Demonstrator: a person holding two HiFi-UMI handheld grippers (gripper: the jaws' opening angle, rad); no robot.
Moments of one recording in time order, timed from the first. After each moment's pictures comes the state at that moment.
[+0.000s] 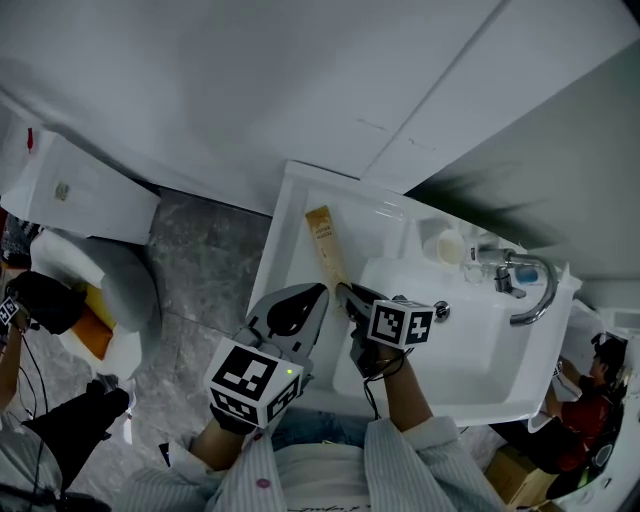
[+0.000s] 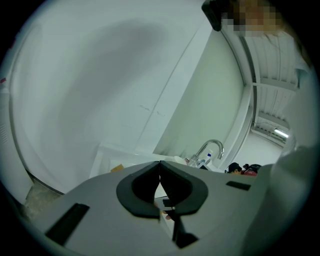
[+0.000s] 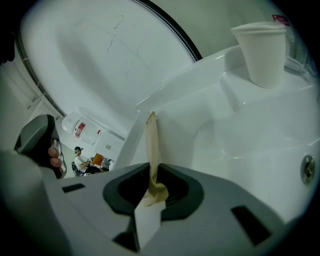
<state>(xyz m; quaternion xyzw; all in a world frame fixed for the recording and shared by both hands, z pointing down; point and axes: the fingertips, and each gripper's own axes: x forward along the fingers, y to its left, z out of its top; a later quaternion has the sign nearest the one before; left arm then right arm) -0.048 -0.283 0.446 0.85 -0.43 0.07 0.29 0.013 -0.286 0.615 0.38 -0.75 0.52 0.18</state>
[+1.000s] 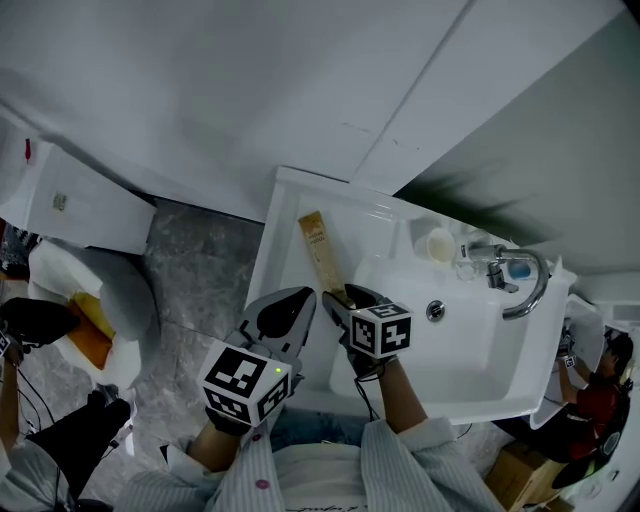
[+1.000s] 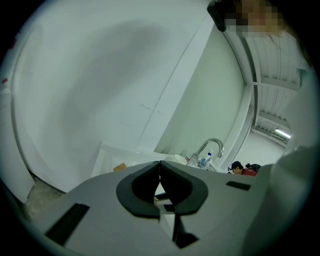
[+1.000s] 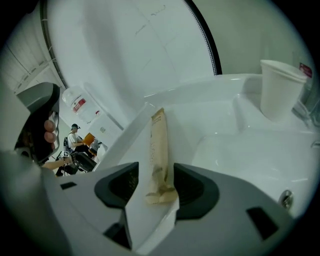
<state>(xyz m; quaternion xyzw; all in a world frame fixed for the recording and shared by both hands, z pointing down) -0.054 -0.277 0.450 0.85 -0.43 0.07 0.29 0.009 -0.277 0.617 0.38 -0.78 0.41 0.27</state>
